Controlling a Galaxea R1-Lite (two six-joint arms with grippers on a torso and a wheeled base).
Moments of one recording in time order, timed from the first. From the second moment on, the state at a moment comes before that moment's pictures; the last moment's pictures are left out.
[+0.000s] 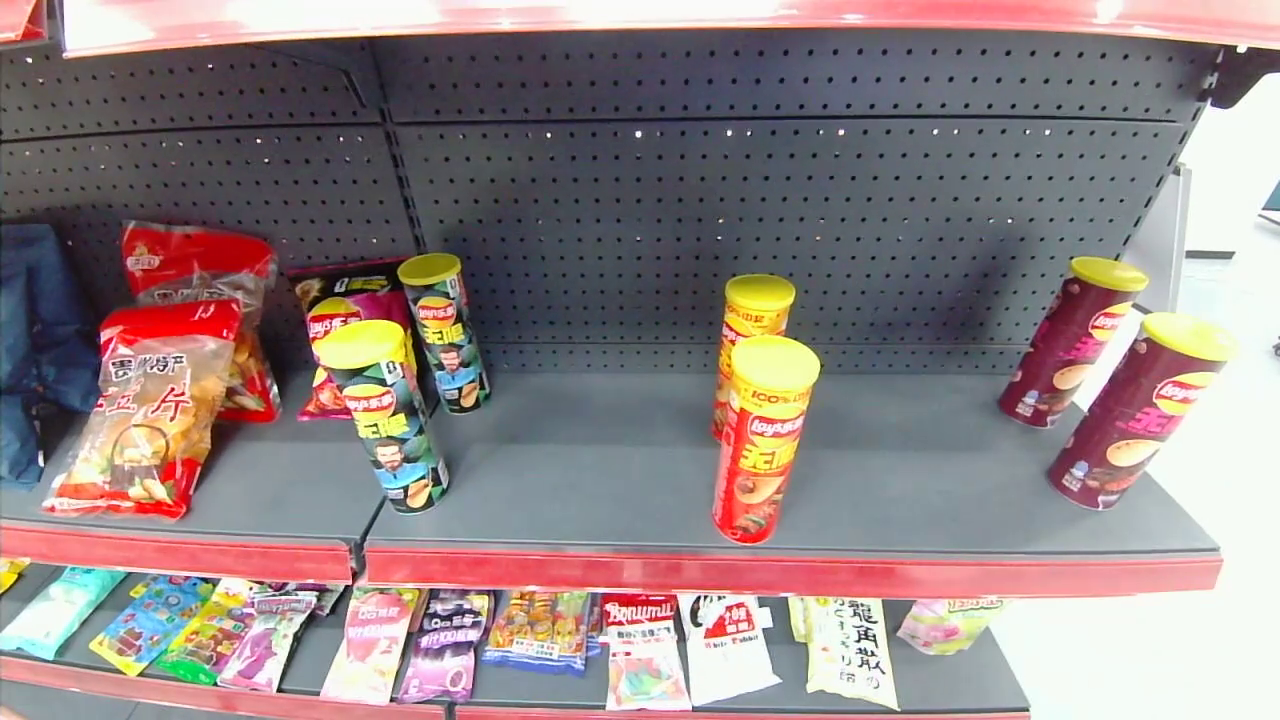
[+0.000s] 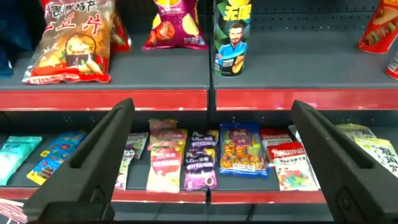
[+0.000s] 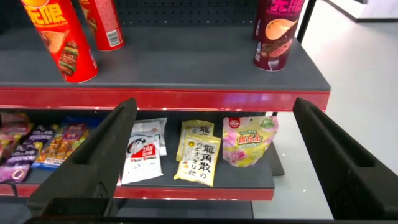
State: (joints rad) left arm 0.00 0.00 -0.01 0.01 -0.02 0.02; right arm 0.00 0.00 -0.04 0.04 -0.01 -0.01
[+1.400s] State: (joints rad) left arm 0.00 0.00 0.00 0.01 -0.02 0.00; right arm 0.00 0.00 0.00 0.00 0.07 -0.01
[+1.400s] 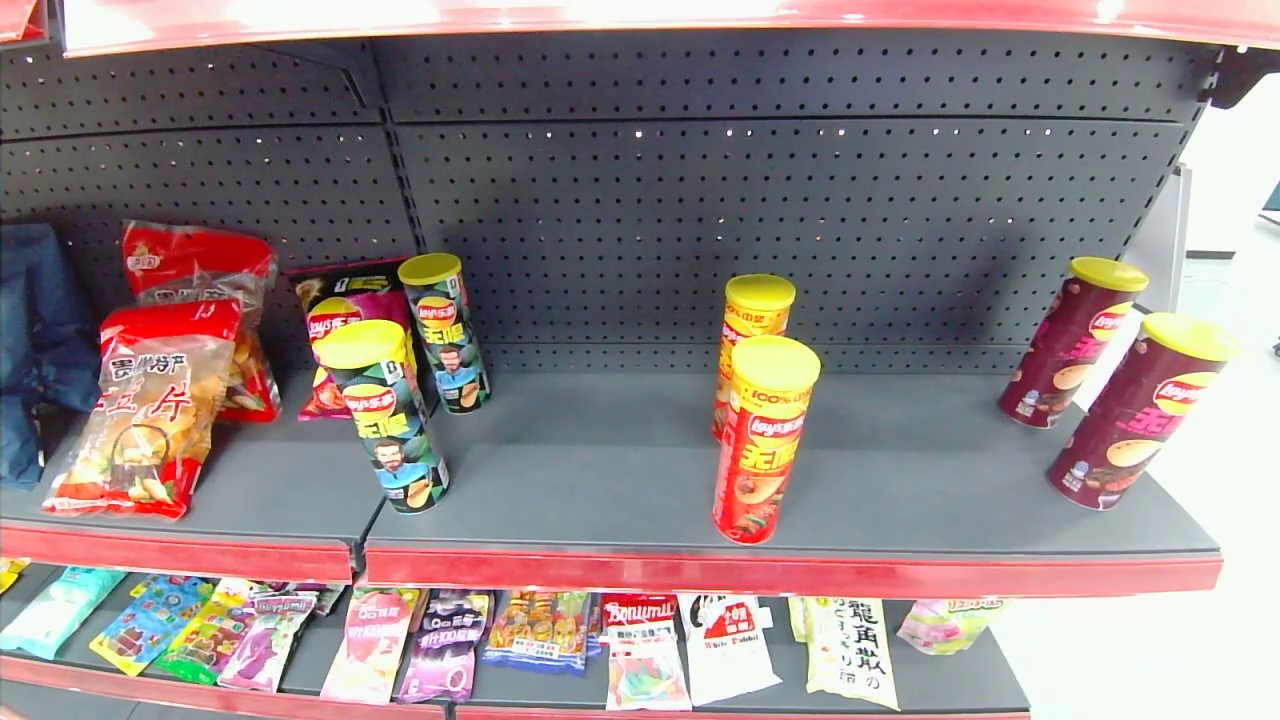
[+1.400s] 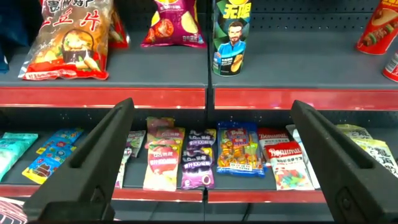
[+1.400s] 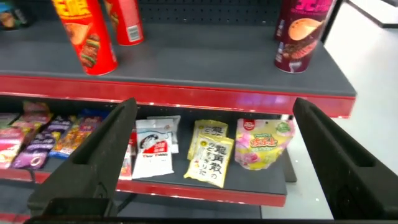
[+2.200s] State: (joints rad) left arm 0.00 0.00 0.00 0.00 -0.02 0.00; right arm 0.28 0.87 -0.47 0.13 0.15 -0.12
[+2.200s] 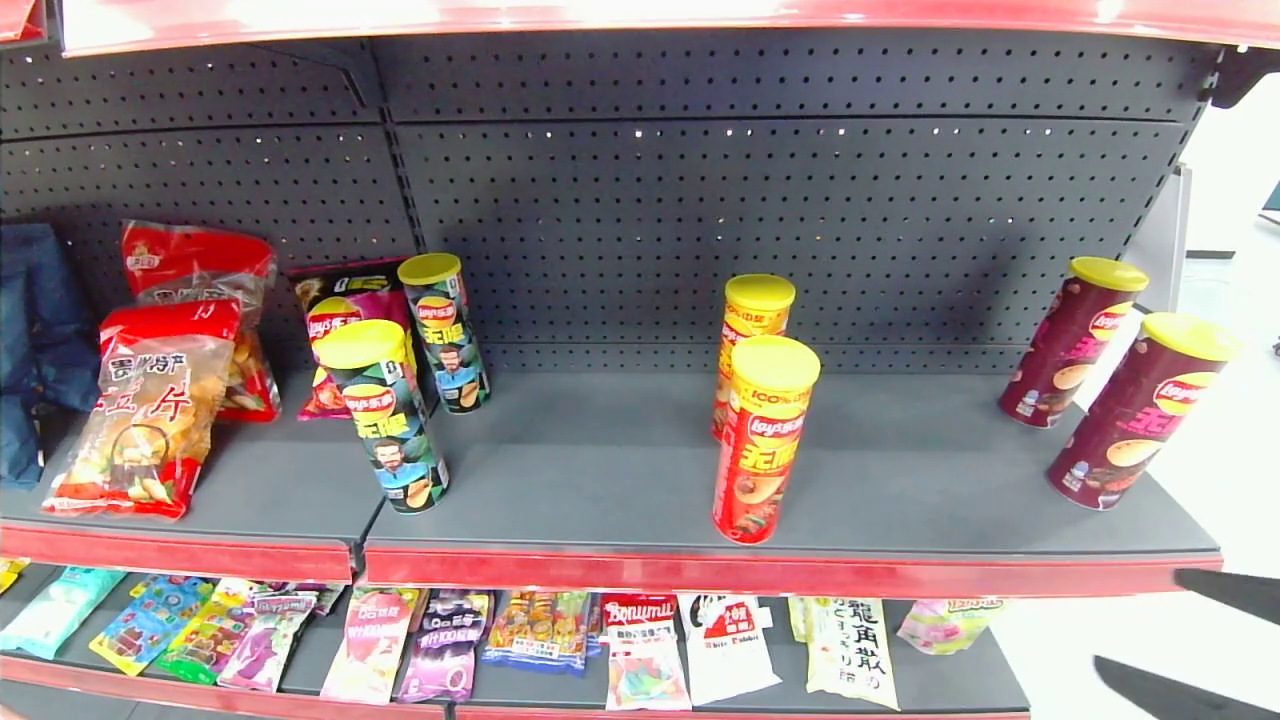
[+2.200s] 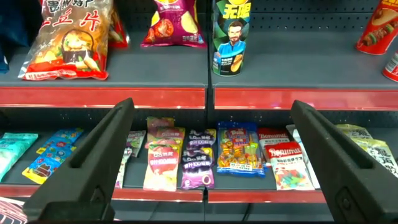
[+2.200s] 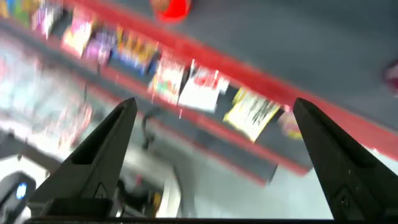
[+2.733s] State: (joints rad) left arm 0.00 0.00 0.00 0.01 -0.02 0.00; right arm 0.41 1.47 -0.76 0.13 0.03 0.01
